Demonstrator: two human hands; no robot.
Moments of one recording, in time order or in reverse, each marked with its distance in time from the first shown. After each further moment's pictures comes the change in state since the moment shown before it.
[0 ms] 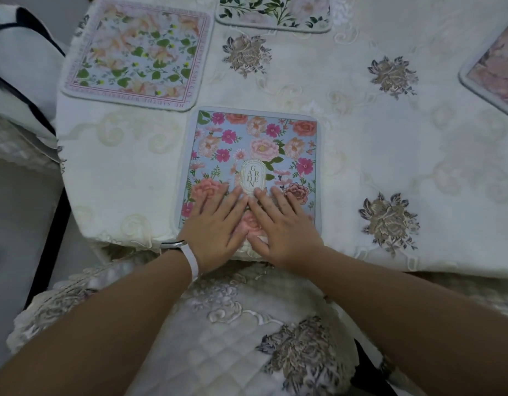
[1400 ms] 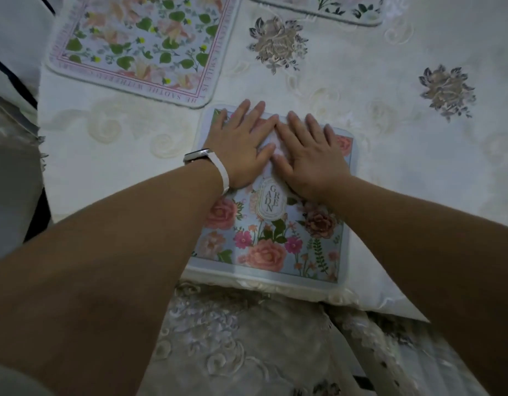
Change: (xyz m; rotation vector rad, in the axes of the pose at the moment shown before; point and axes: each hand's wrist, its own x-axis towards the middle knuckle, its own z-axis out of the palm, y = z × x) left_hand 0.170 -0.070 -0.039 -0.106 0.018 -0.125; right_hand 0.153 0.080 -0.053 0.021 0.043 0.128
